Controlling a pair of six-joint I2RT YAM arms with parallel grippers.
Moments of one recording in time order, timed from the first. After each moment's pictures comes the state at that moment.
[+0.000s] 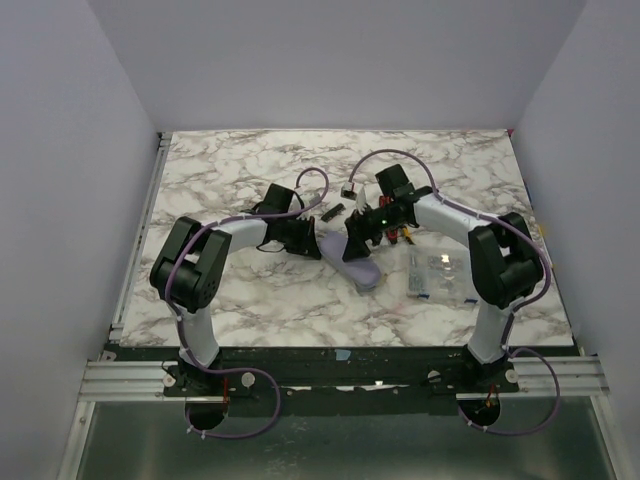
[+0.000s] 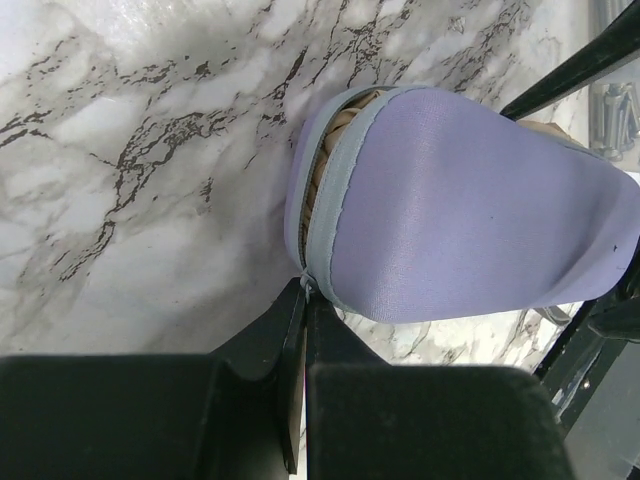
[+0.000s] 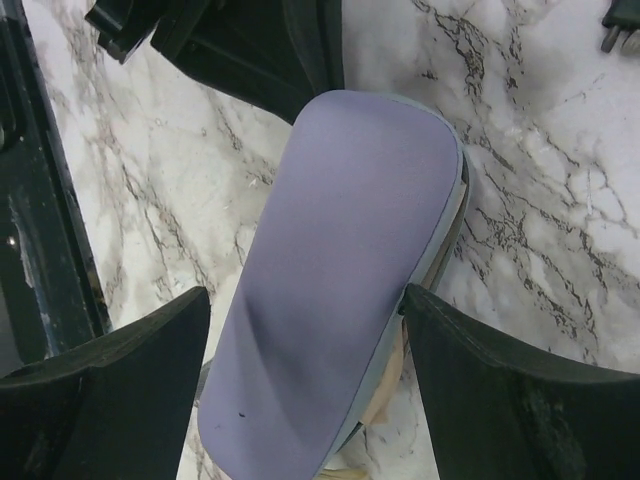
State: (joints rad) left arm -0.42 1.86 1.05 -0.15 0.62 -0.22; right arm 0.46 1.86 1.27 -0.48 -0.81 -0.36
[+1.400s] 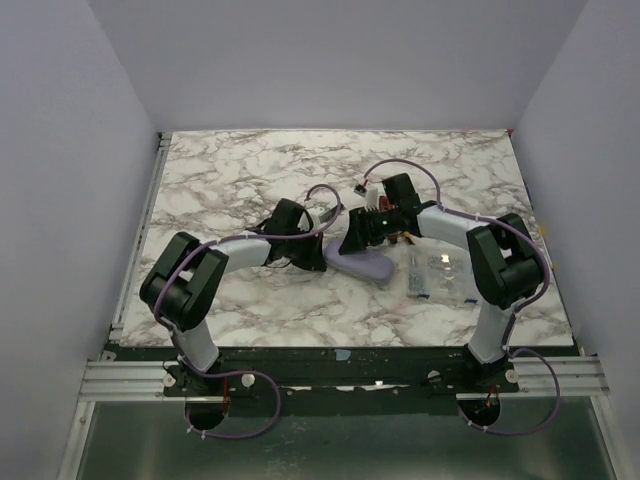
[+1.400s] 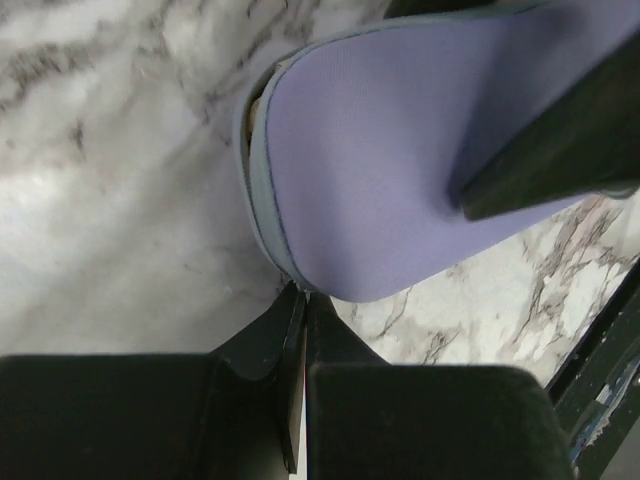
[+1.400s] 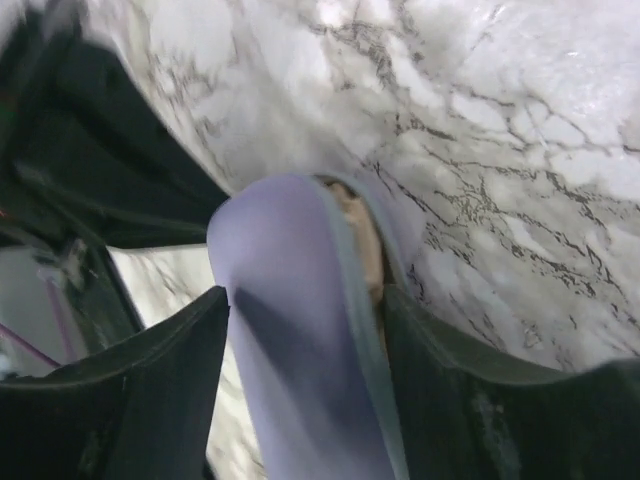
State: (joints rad) left arm -0.54 1.70 0.84 -0.03 0.50 -0.21; right arm 0.43 1.87 1.12 -0.13 -0.75 0.19
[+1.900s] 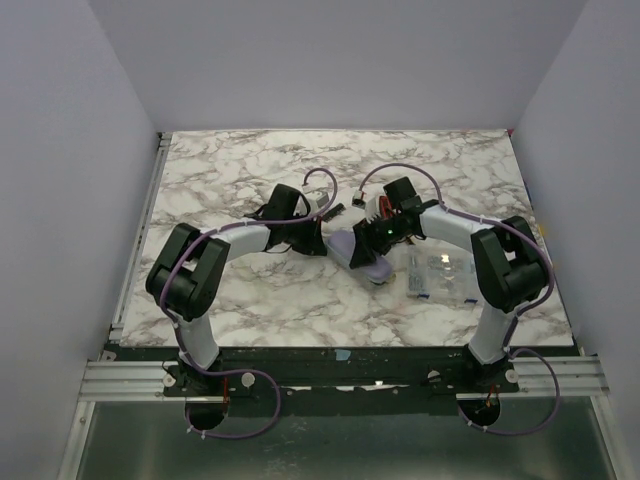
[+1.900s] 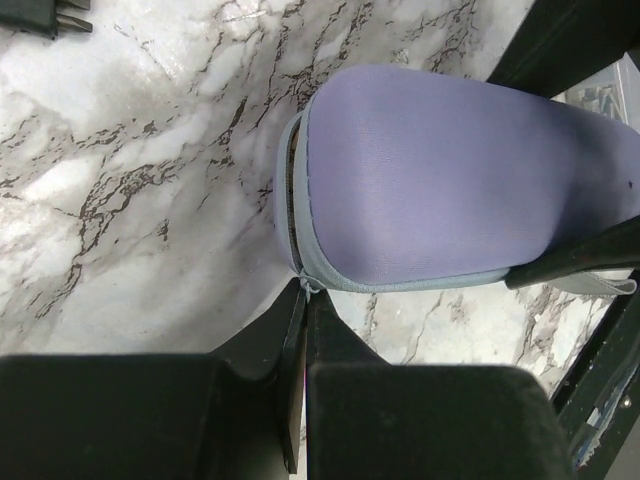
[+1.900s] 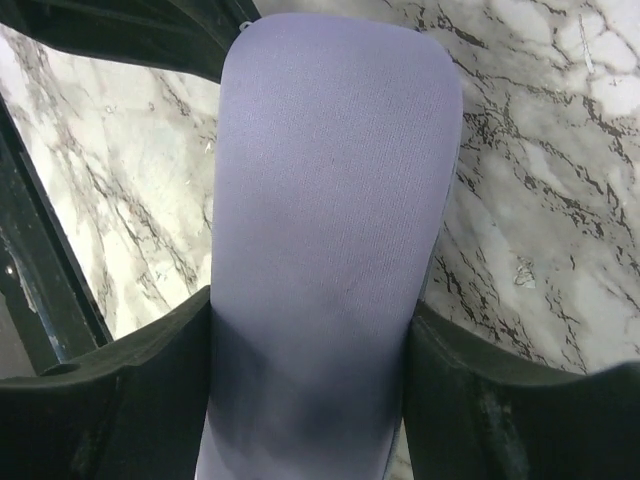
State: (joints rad) left arm -0.46 1.80 1.01 -0.05 0.55 -0.18; right arm 0.42 1.84 1.12 -0.38 -0.74 -0.20
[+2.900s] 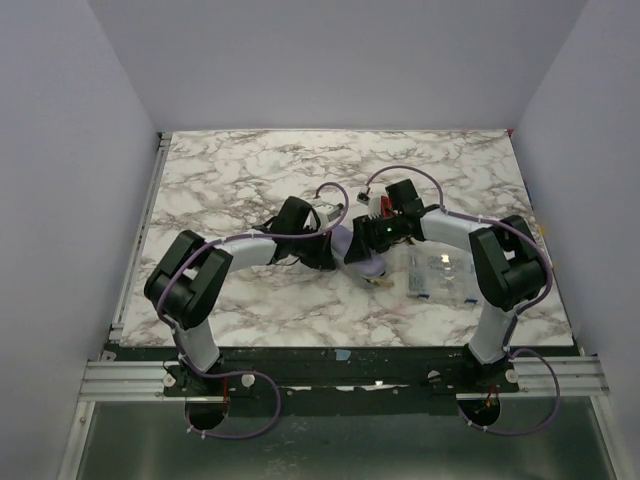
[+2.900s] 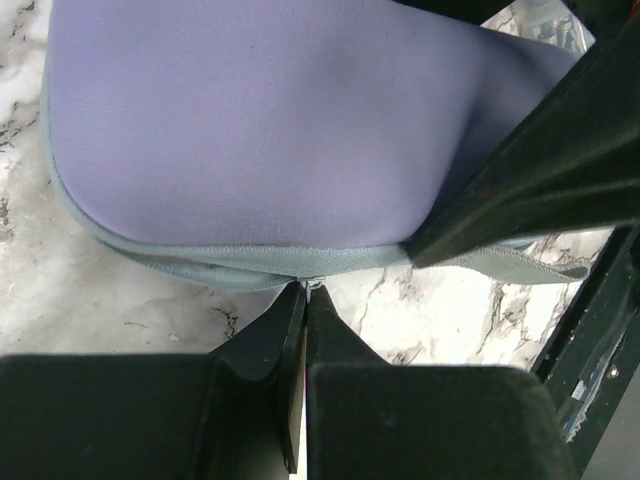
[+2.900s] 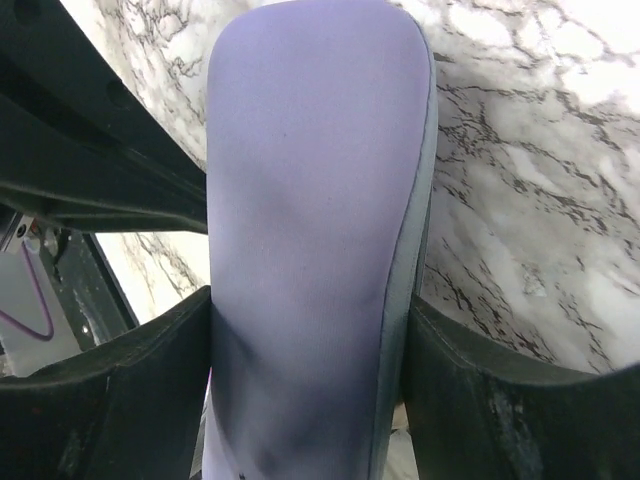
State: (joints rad) left arm -0.57 1.75 0.92 0.00 0.54 -0.21; right arm 0.42 1.85 1.06 -0.20 -0.74 0.07
